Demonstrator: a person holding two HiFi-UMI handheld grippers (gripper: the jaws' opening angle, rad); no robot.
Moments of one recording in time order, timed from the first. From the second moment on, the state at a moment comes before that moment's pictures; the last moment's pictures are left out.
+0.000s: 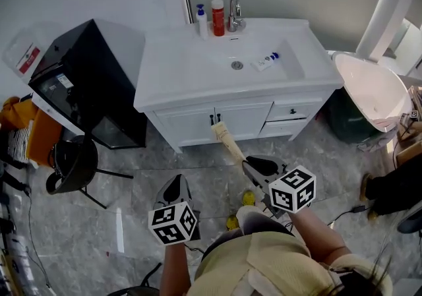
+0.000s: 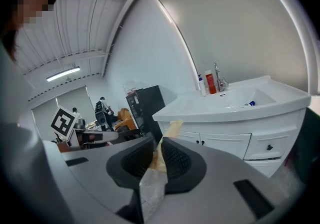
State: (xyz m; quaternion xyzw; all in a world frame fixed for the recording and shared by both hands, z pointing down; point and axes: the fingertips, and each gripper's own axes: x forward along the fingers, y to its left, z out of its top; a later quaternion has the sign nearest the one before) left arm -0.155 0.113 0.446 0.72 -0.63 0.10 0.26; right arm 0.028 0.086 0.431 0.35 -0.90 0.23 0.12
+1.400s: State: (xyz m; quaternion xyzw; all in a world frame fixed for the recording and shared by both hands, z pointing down) left arm -0.079 -0.071 0.431 0.74 -0.59 0.07 0.30; right arm 0.058 -0.084 0.431 0.29 -0.92 0.23 0.10
